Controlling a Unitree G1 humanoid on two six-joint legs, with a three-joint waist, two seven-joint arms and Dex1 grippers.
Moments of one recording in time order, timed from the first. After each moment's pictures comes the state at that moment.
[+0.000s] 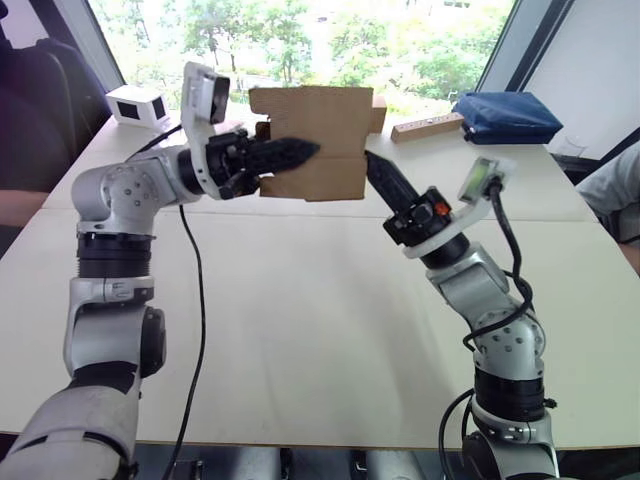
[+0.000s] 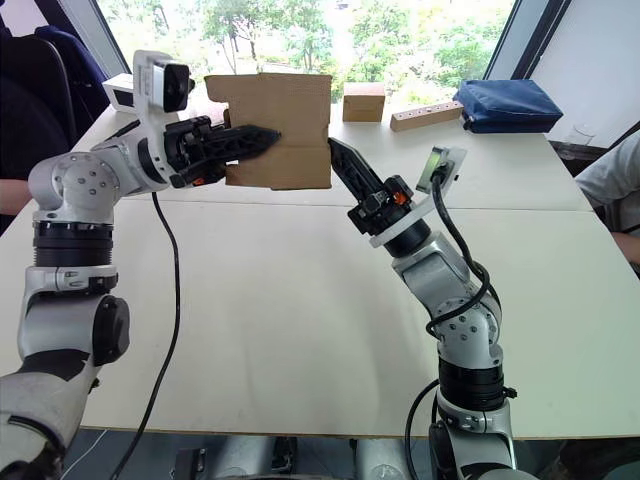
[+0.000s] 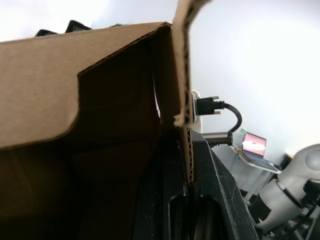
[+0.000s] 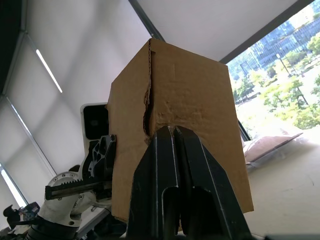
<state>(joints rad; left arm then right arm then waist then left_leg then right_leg) -1.06 0.52 0.12 0.32 -0.80 0.98 -1.31 -0.45 -0.18 -0.10 -0.41 1.11 0.54 0.27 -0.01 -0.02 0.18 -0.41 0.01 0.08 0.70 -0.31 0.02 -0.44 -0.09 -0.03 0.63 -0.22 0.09</state>
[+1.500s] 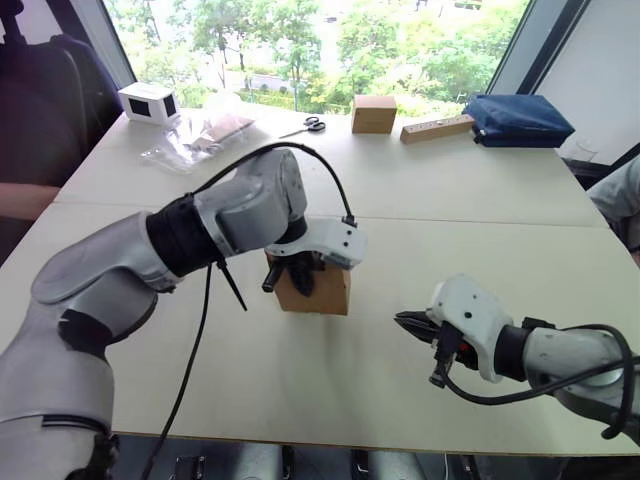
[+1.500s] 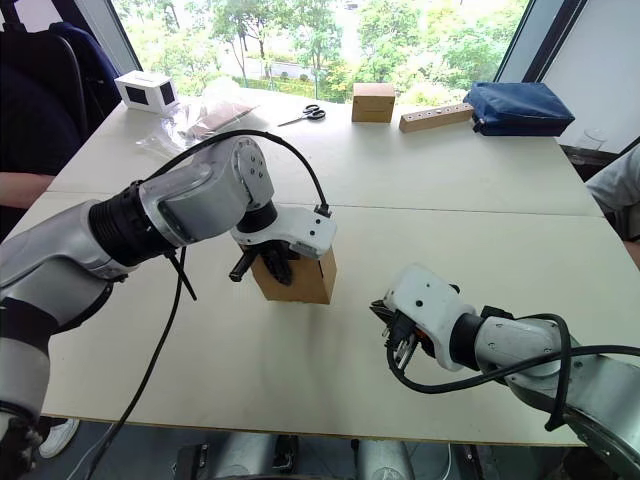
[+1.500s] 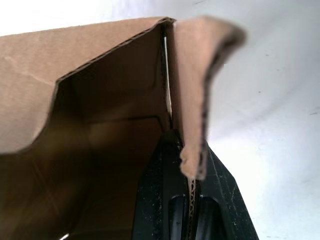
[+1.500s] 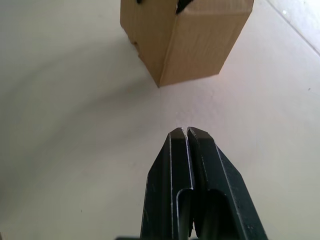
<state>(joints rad) -1.42 0.64 -1.04 0.00 -0.04 0.90 -1.61 -0.04 -1.09 -0.11 -0.98 0.91 0.98 0.25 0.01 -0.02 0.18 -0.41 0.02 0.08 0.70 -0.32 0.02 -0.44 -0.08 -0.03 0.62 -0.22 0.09</state>
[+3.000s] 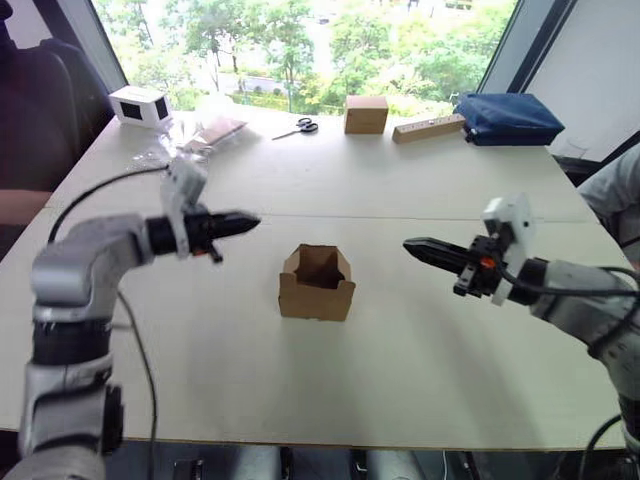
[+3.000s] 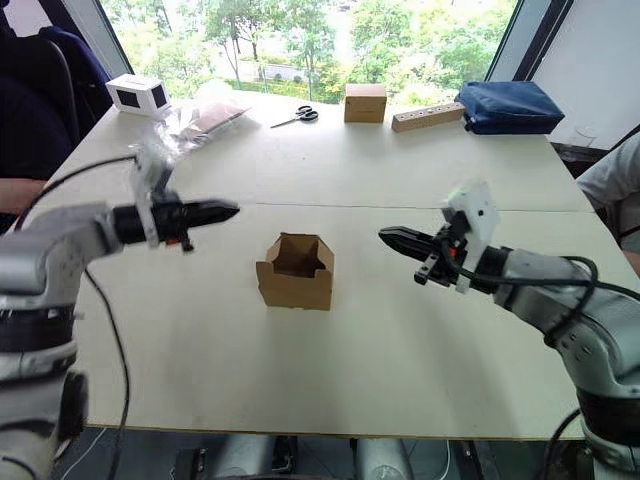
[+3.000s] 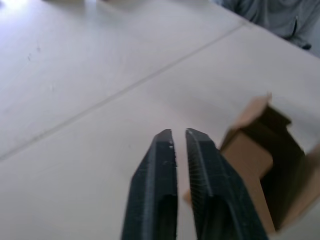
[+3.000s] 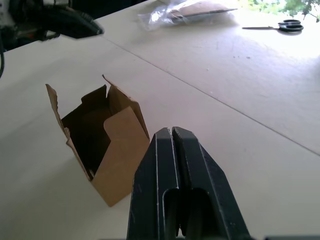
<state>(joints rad) -0.52 0.67 0.18 -0.17 -0.48 0.91 -1.01 -0.32 -0.84 -0.15 -0.48 0.87 0.78 0.62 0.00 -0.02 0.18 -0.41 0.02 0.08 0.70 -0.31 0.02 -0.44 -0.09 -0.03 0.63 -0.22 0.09</state>
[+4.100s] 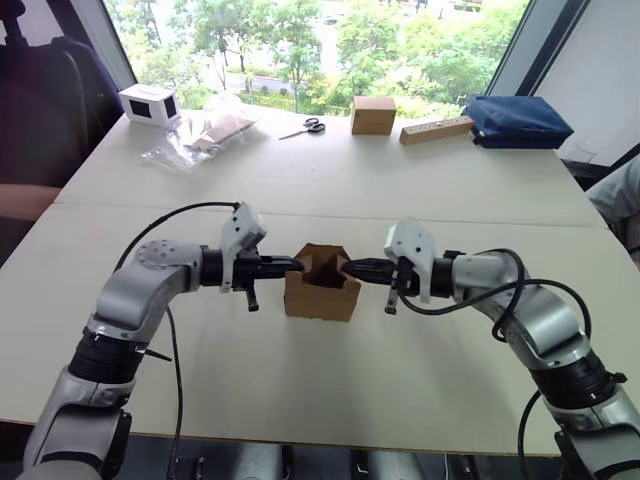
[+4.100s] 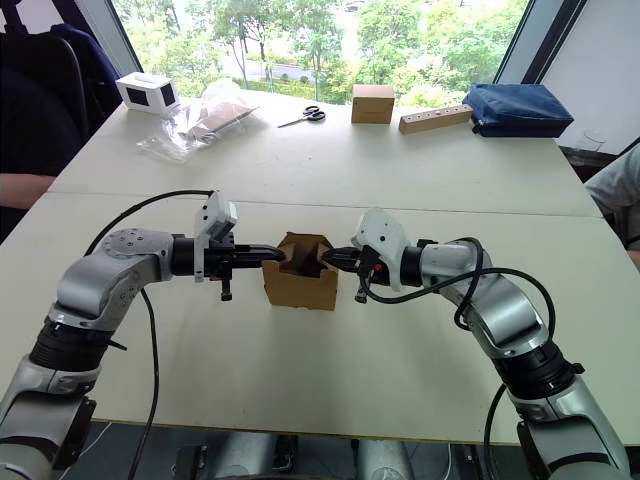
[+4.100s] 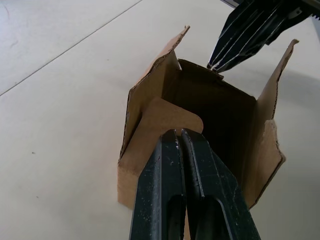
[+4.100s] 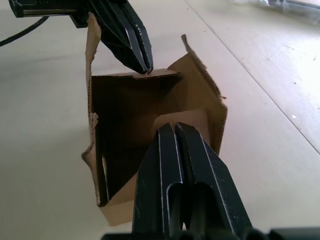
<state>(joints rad) -0.55 0.63 -0.14 -0.12 -0.42 0.64 -1.06 -0.48 -0.66 0.24 -0.31 0.38 0.56 0.83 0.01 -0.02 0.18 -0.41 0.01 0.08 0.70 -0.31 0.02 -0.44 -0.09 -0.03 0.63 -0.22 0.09</state>
